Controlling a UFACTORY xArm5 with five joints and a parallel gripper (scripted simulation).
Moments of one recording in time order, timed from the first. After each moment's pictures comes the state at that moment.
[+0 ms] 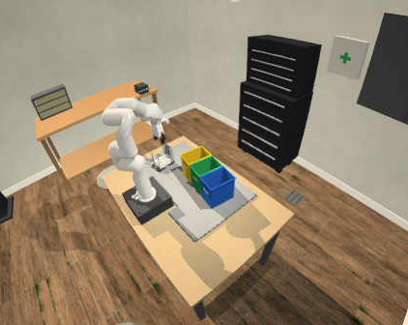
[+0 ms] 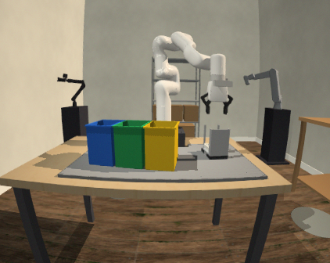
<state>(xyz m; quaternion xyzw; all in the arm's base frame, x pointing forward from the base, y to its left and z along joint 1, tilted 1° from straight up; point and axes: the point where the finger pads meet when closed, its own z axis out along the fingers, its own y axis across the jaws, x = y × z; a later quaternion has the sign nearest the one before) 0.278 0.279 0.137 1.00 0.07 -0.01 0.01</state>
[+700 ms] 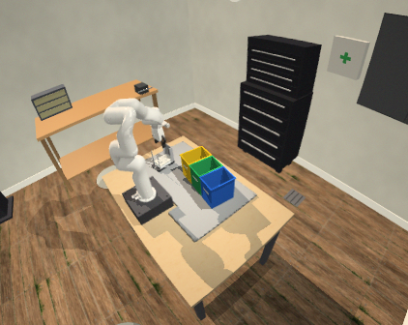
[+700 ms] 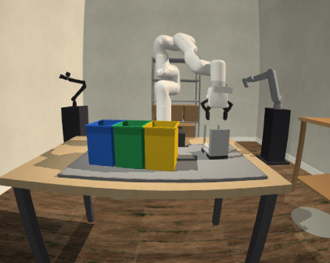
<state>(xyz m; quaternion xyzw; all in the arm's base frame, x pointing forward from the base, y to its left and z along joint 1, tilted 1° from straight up) 0.277 0.279 0.107 1.00 0.07 -0.01 0.01</state>
